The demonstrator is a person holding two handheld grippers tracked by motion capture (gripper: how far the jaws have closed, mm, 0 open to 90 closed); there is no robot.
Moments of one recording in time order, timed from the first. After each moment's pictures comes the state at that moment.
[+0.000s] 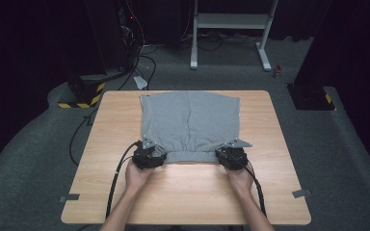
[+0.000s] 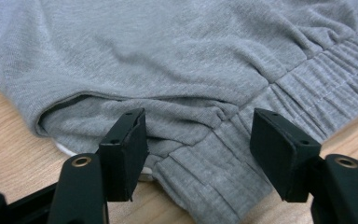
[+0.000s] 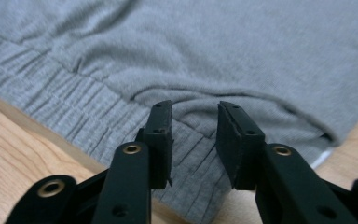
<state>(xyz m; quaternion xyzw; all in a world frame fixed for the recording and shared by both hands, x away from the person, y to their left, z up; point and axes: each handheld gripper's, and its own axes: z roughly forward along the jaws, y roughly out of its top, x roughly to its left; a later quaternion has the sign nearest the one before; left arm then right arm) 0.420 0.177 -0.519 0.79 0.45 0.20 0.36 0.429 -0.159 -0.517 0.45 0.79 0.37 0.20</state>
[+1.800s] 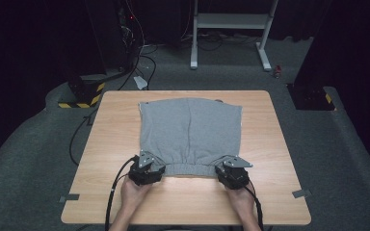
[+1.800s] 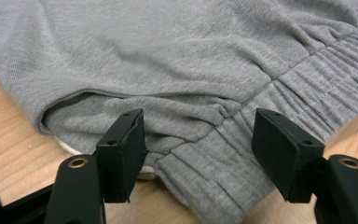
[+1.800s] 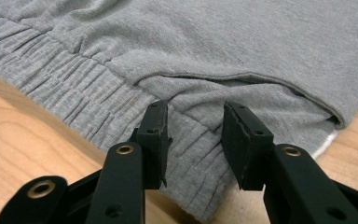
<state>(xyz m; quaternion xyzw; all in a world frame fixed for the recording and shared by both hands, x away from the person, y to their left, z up) 0.365 0.180 -0.526 0.79 0.44 0.21 0.37 0.366 -0.156 -0.523 0.45 0.79 0.36 0.21</state>
